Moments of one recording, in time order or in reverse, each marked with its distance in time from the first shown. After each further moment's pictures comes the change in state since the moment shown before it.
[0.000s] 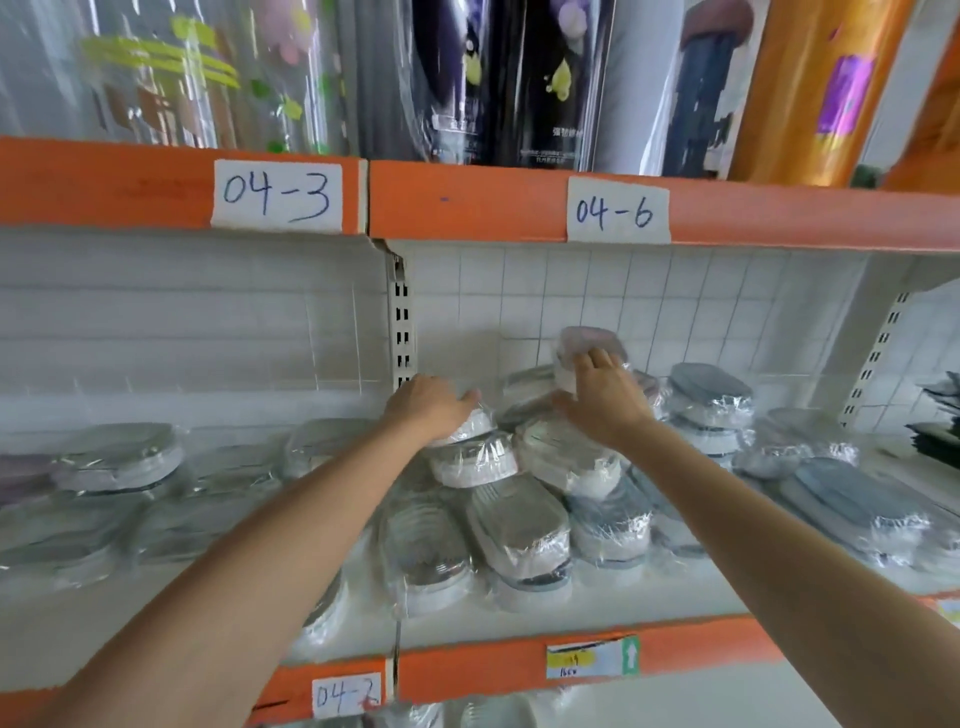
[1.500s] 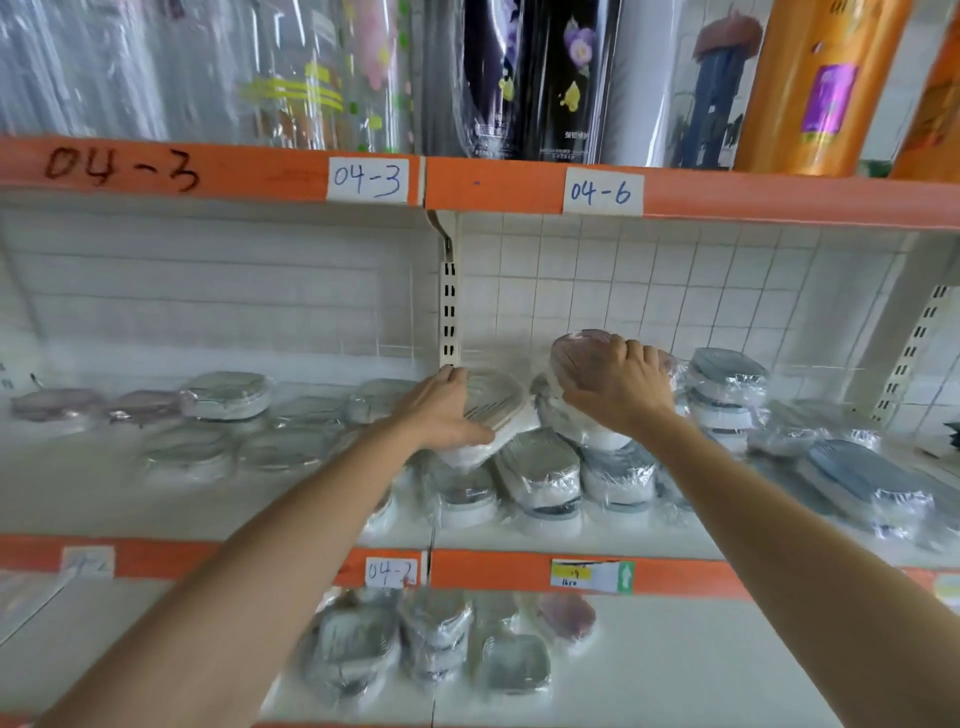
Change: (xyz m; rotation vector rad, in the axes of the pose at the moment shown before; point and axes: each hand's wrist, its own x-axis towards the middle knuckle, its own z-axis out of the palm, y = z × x) left_hand -0.107 -0.010 -0.006 -0.013 0.000 0.089; right_hand -0.064 -0.002 -0.012 0.009 0.063 0.057
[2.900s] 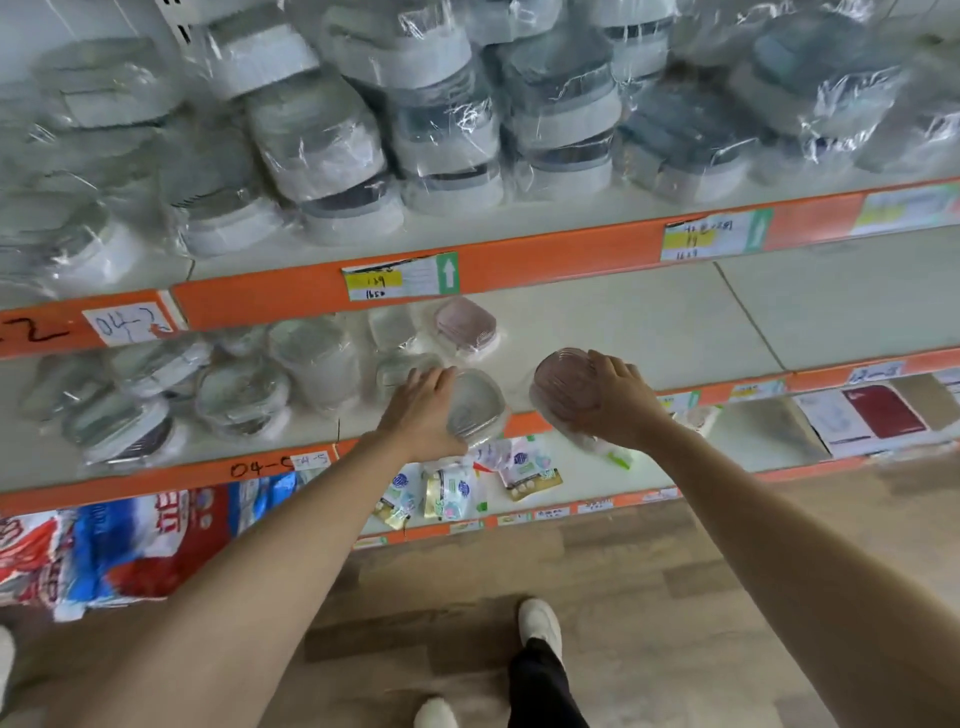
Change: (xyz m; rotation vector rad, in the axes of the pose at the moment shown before) left_hand -0.100 0.088 0.329 0.136 -0.536 0.060; right_hand -0.214 0.236 0.210 0.299 -0.668 0.217
